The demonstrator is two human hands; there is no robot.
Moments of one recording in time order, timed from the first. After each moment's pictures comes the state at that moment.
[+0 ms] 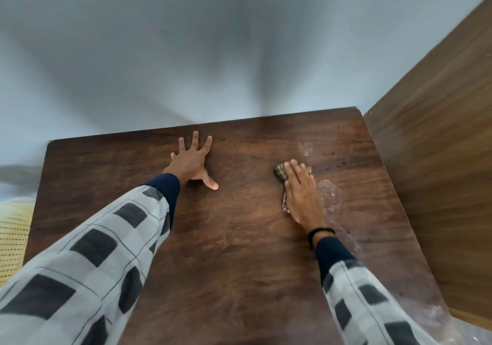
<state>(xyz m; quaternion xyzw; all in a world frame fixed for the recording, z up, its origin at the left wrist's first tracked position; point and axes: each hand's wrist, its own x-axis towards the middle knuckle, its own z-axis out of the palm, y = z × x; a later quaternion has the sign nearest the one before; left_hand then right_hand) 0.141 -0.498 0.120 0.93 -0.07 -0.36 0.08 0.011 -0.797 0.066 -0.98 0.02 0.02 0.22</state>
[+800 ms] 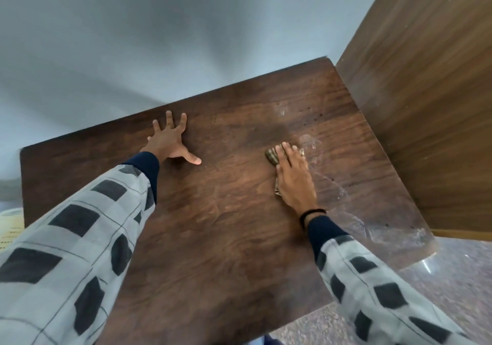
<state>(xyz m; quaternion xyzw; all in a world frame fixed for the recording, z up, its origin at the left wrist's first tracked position) 0.140 -0.504 0.130 0.92 -0.06 -0.38 0.06 -0.055 -0.795 0.066 -0.98 0.08 0.02 0.19</state>
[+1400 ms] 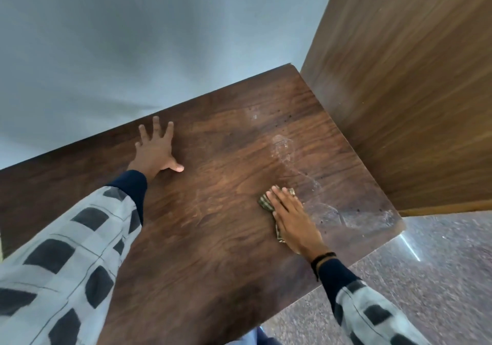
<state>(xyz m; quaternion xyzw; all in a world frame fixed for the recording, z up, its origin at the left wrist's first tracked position) 0.115 -0.526 0.144 0.95 -0.11 -0.31 0.04 -0.184 -0.808 0.069 -0.97 0.03 0.07 0.22</state>
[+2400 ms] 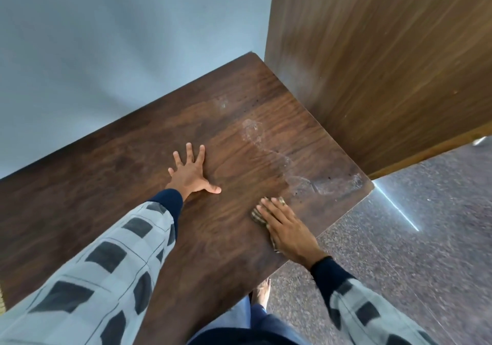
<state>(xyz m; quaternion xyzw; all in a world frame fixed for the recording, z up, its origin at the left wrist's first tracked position) -0.006 -0.617 0.126 0.90 -0.17 -0.39 0.06 -0.285 -0.806 0.067 -0.98 -0.01 0.06 0.18</state>
